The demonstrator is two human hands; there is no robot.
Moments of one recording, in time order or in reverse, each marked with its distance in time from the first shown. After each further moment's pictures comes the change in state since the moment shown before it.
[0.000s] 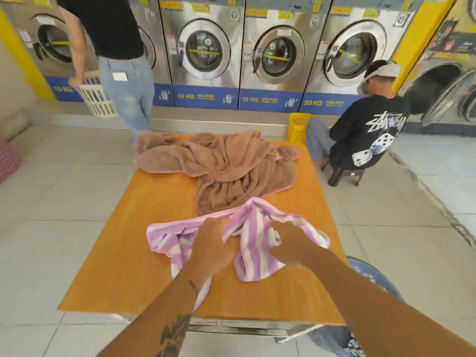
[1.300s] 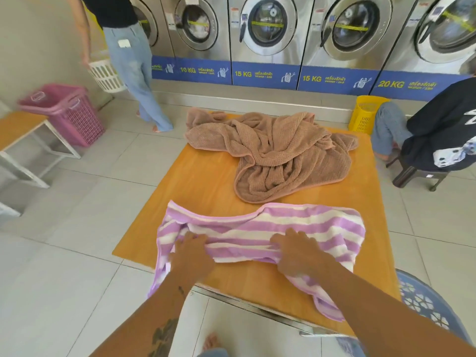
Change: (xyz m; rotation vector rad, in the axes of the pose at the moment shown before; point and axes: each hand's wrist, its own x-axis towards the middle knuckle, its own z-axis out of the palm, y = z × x) left_hand -0.070 -0.069 -0.042 0.583 -0.151 -0.667; right_hand 0.020 -0.031 0.046 -0.291 -0.313 -0.218
